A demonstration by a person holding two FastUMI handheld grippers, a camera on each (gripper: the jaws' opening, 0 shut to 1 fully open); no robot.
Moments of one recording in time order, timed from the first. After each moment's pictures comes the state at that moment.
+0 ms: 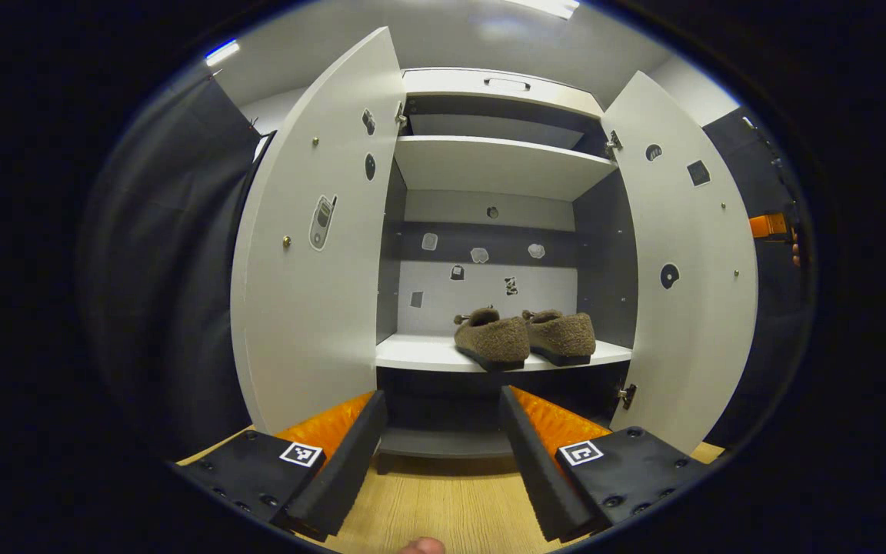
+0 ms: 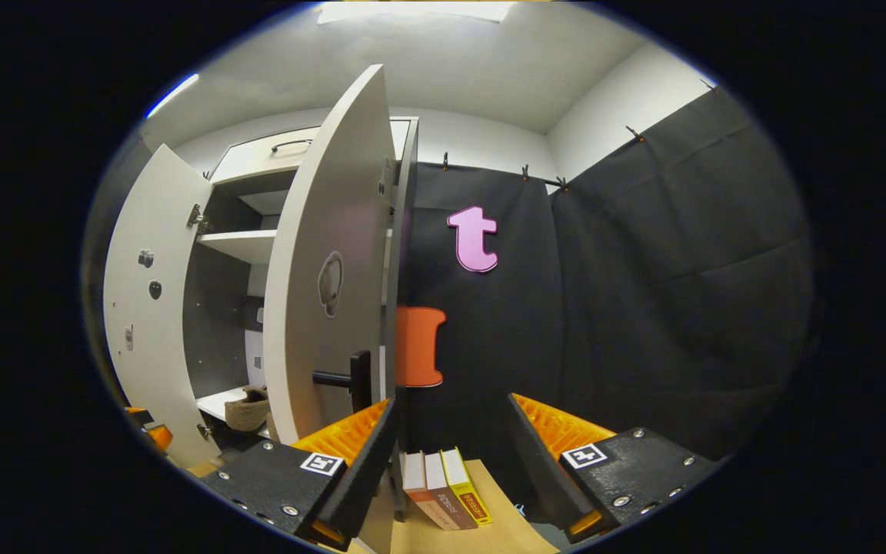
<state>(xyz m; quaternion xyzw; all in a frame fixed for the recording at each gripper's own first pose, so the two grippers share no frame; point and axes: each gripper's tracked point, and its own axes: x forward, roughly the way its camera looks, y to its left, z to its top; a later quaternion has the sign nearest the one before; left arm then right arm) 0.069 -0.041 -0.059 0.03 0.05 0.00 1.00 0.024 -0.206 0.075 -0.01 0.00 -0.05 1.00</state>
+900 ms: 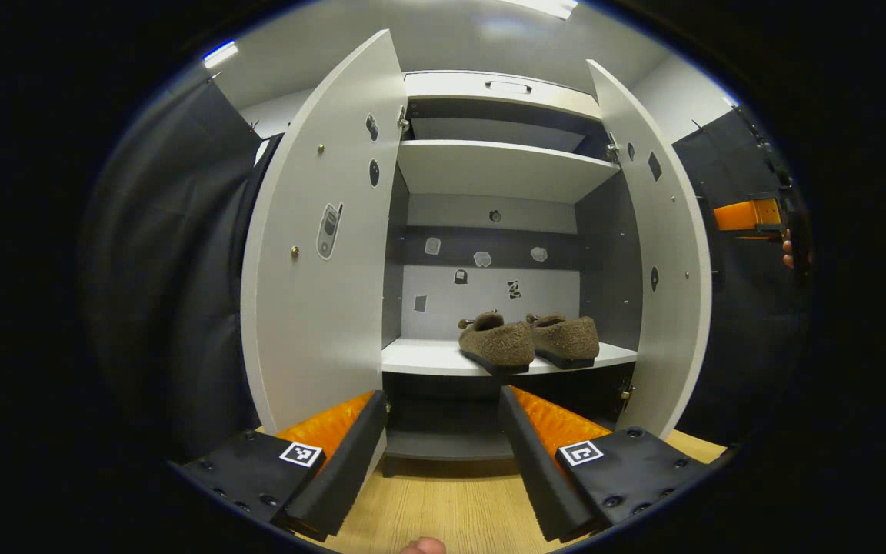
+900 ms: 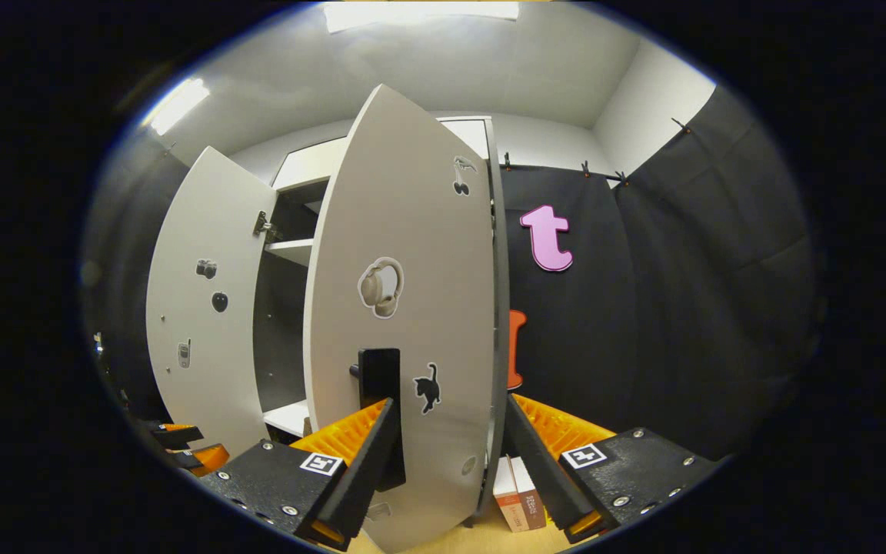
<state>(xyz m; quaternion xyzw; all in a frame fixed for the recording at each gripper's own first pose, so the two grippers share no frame) 0.067 -0.033 -0.049 0.04 0.04 0.00 1.00 0.047 -0.082 0.071 0.02 -0.01 0.07 1.00</state>
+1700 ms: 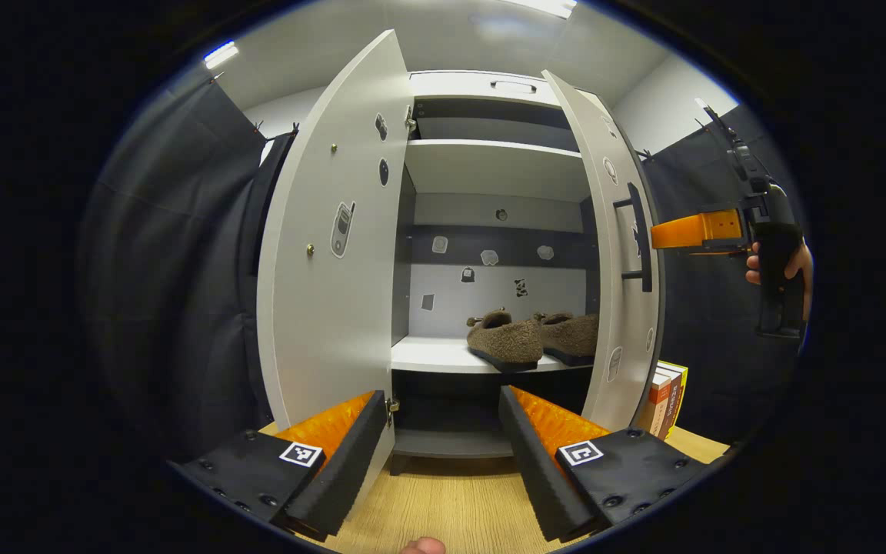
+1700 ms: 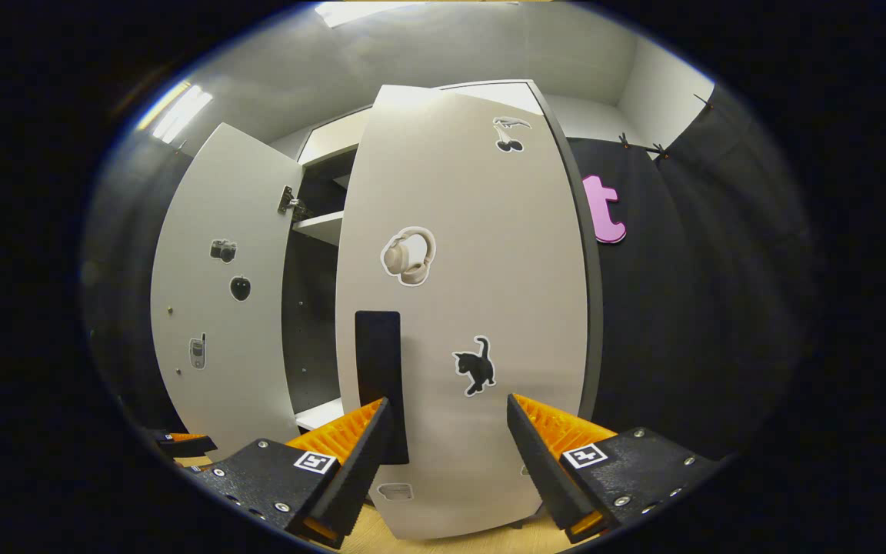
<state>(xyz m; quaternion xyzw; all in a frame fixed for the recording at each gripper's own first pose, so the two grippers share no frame) 0.063 -0.022 -0.050 0.04 0.04 0.01 1.00 0.099 -0.007 0.032 0.03 0.02 0.13 0.99</state>
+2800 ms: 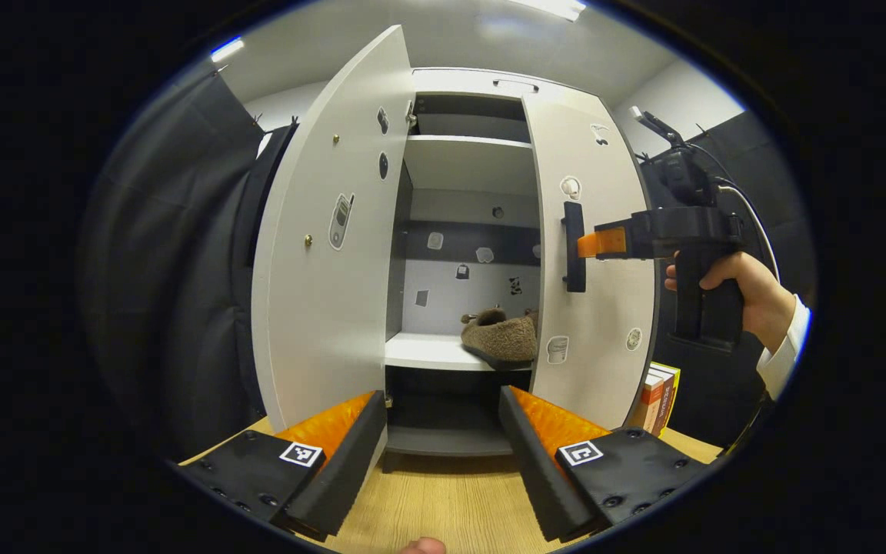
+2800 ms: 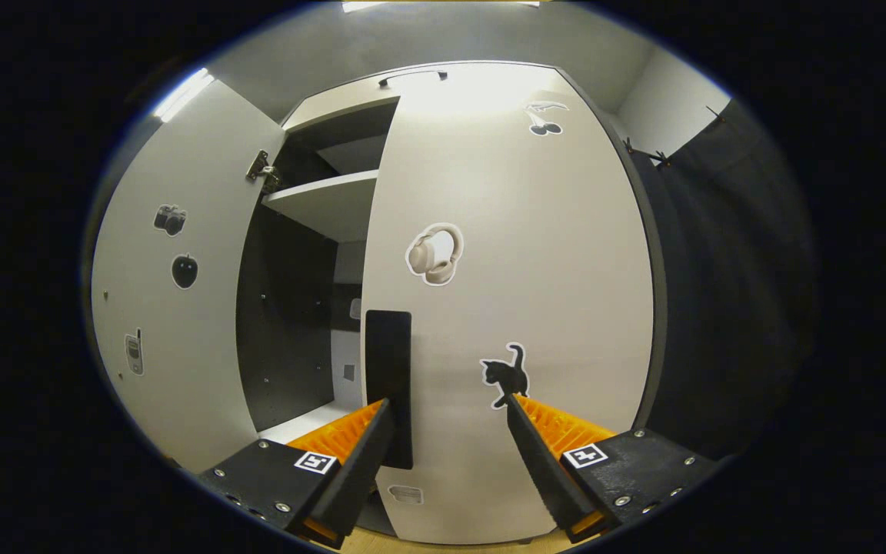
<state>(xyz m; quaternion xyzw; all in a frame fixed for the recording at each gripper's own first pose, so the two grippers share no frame) 0.064 -0.025 -0.058 0.03 0.05 0.00 1.00 0.170 0.031 0.013 0.01 0.02 0.08 1.00</state>
